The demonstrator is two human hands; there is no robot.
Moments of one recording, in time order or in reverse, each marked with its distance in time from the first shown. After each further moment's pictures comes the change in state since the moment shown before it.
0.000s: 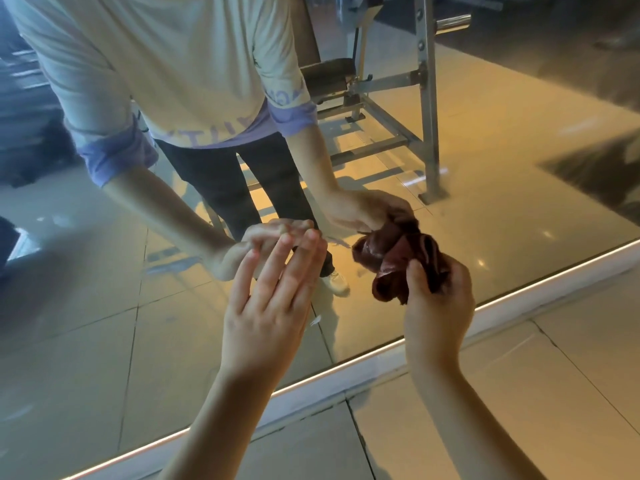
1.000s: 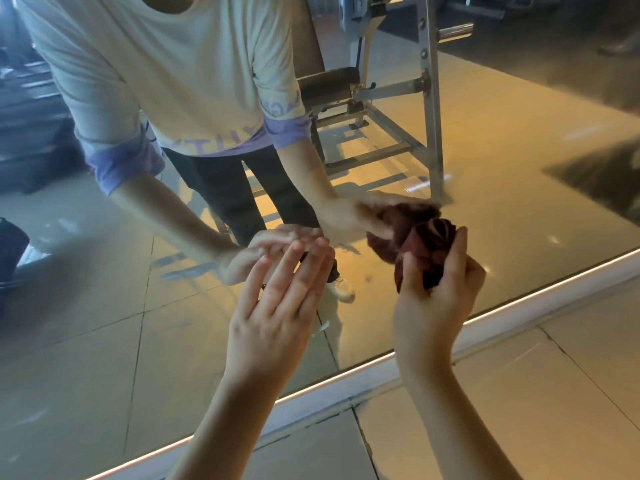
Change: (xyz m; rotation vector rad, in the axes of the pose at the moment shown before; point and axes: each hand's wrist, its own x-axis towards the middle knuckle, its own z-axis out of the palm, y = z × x) left_hand -0.001 -0.007 -0.004 -0.035 -0.007 0.030; right_hand -0.001 0.010 0.024 -0.225 0.124 -0.374
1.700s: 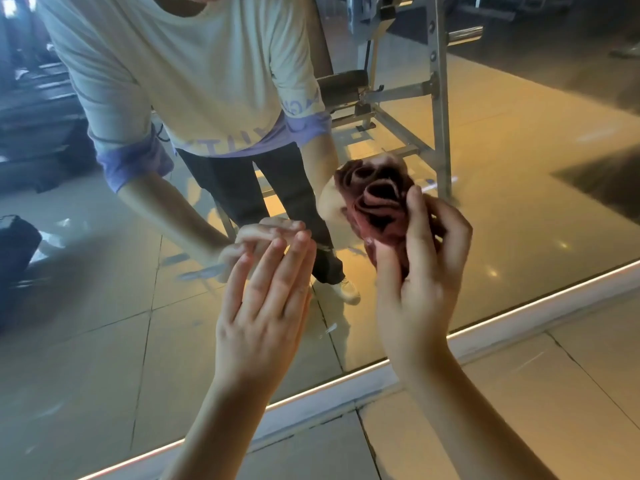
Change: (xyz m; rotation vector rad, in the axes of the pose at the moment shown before) left_hand 0.000 -0.014 -0.012 0.047 0.043 -0.077; right_hand 0.011 -0.037 0.012 0.012 -0.083 -0.600
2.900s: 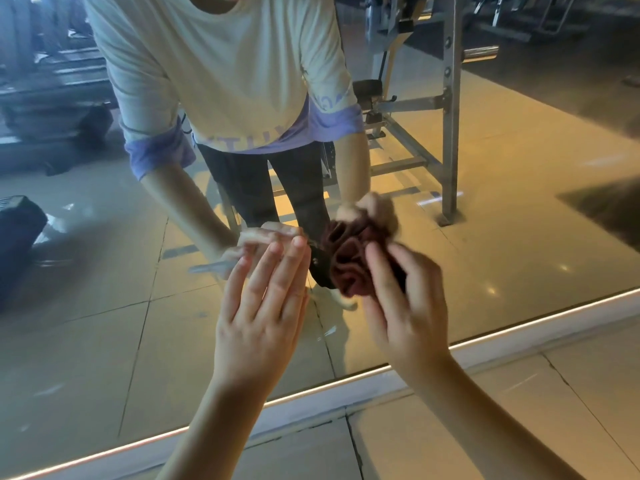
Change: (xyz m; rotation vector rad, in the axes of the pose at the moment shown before) left_hand -0.007 0.002 0.000 0.030 0.027 -0.064; right_hand -0.016 0.024 -0.011 -0.200 -0.227 -0.323
